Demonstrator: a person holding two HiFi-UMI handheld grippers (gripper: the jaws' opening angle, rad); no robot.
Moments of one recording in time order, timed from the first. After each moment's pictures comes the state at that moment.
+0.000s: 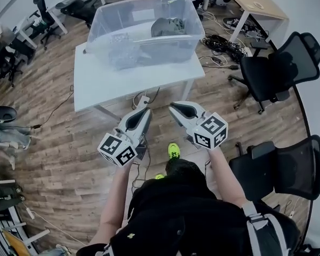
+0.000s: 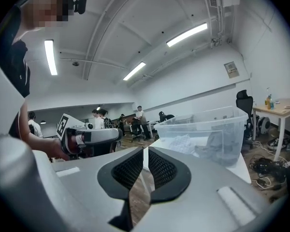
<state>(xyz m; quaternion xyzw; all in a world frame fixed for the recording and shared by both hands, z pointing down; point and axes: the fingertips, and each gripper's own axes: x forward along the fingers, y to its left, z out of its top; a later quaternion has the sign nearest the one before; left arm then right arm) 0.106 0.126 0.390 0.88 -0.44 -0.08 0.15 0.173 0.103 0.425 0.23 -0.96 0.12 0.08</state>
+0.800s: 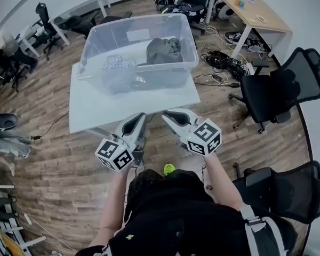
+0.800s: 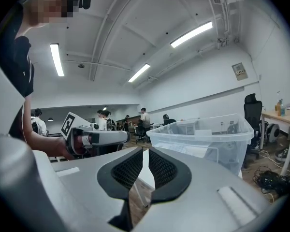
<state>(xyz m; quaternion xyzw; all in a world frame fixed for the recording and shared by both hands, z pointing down) 0.133 0.004 0.390 0.87 -0.47 -0.06 0.15 0.193 -0.008 0.414 0.19 -0.98 0.10 0.07</state>
